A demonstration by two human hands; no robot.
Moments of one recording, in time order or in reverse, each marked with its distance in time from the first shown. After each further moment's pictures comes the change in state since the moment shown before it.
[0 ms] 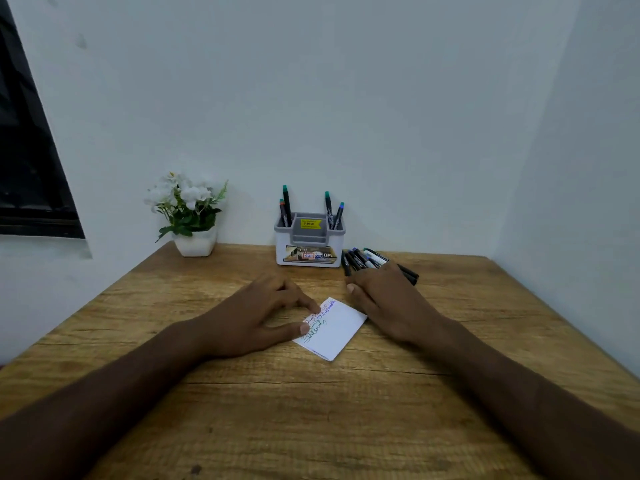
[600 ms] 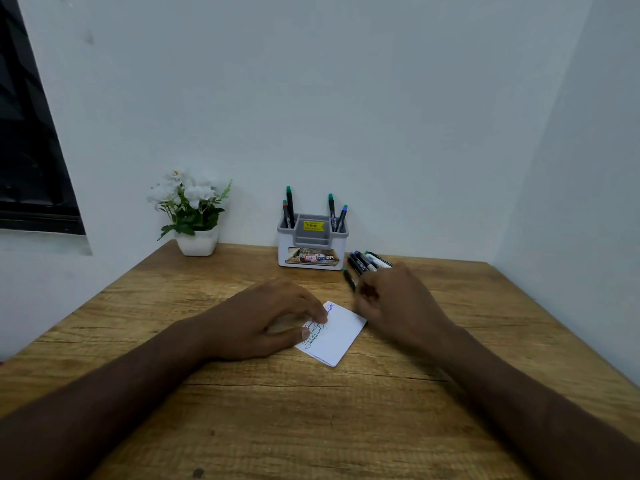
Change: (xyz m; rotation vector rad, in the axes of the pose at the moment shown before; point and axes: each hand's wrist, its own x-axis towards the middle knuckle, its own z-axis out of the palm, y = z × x) left_hand -0.003 0.014 -0.011 0.053 -0.022 0.134; right_hand -0.005 -0.012 -0.013 -0.033 0.079 0.116
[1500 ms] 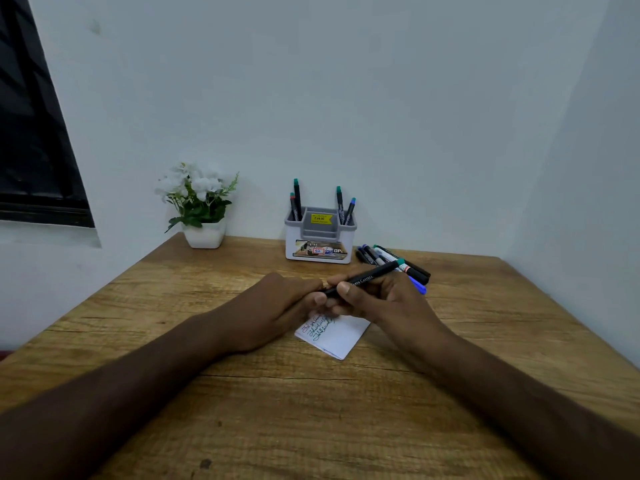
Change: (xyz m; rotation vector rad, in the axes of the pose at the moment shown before) left_hand 0.007 0.013 0.007 -0.058 0.132 -0.085; right_hand -0.027 -0.042 -0.002 1.277 -0.113 0.240
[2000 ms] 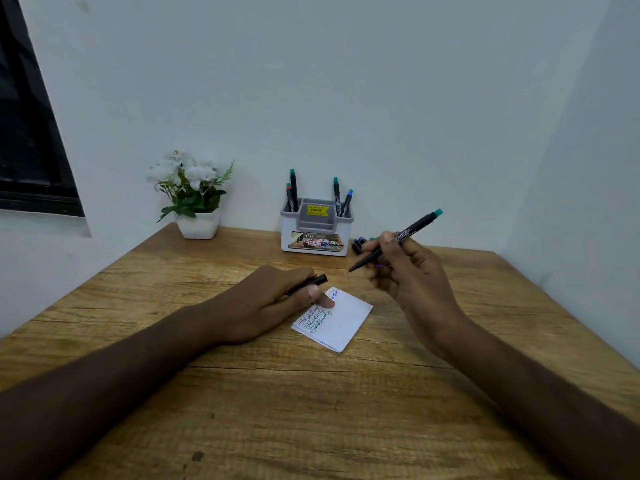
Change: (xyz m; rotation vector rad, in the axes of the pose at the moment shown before) left_hand -0.001 0.003 -0.004 -0.122 -0.050 -0.055; right_hand 0.011 -0.003 -0.020 0.121 0.221 -0.083
